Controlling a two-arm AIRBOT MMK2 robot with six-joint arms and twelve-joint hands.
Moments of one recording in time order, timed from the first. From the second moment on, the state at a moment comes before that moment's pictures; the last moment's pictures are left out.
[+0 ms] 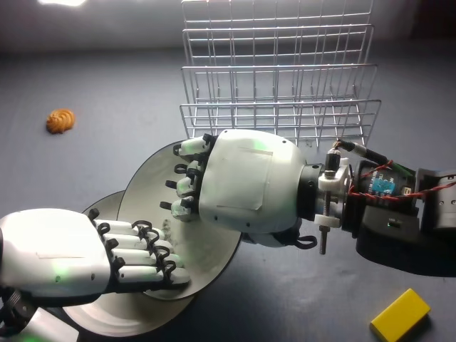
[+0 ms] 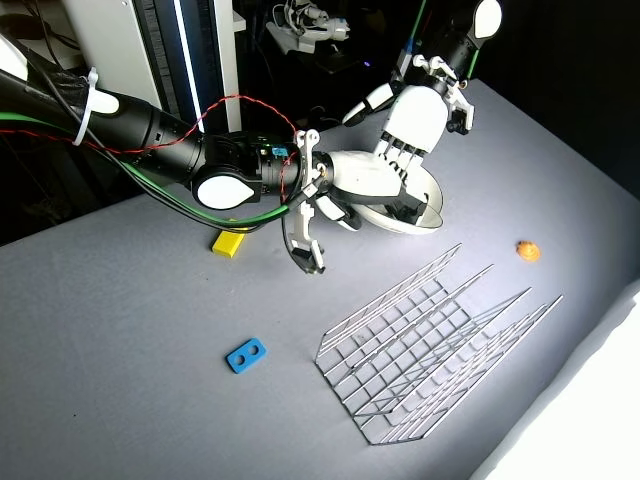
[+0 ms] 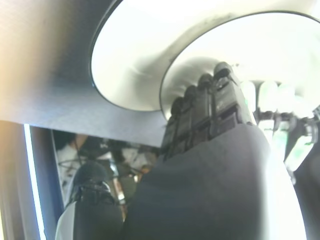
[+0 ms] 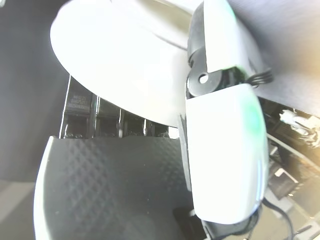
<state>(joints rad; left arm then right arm) 0.93 -0.78 0.98 1.21 -0.60 -0.02 -0.51 -1.38 1.12 -0.21 0.58 -1.36</state>
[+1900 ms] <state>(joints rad) 0.81 -0.62 1.26 1.08 -0.59 -0.03 -0.43 -1.13 0.82 -0.15 0.69 -1.34</state>
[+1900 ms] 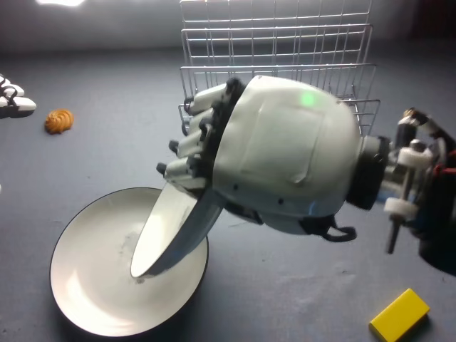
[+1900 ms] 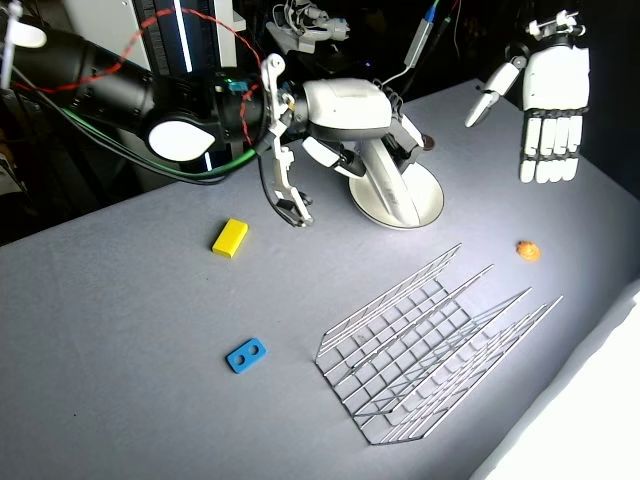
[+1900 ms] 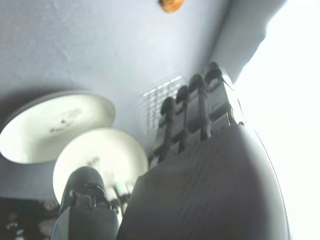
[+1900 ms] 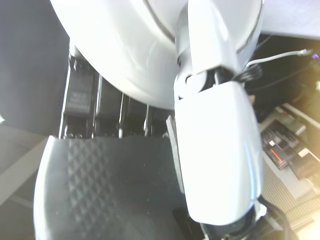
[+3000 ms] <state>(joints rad) 0.83 -0.66 1.28 1.32 -0.95 -0.03 -0.15 -0.95 0.83 -0.15 0.45 -0.90</state>
